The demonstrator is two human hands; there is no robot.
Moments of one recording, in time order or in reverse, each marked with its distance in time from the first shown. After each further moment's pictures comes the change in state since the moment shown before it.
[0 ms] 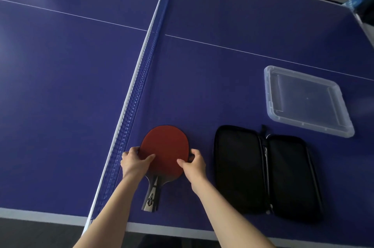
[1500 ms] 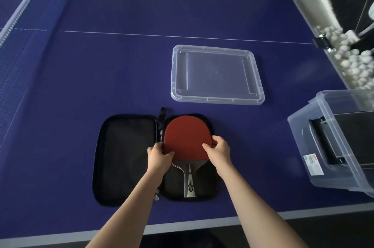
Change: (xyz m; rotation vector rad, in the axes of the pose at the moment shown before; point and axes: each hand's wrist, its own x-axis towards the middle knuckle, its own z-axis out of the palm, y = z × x) left_hand -0.197 0.141 0.340 -0.061 -0.259 0.135; right_hand 0.090 0.136 -0.393 -0.010 0.244 -0.057
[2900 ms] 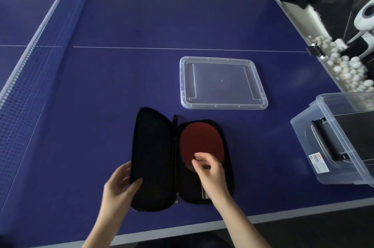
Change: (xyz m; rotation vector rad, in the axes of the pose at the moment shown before) left_hand -0.079 -0.043 -0.156 -0.326 -0.003 0.269; right_hand -0.108 -0.026 0.042 0.178 -0.039 -0.262
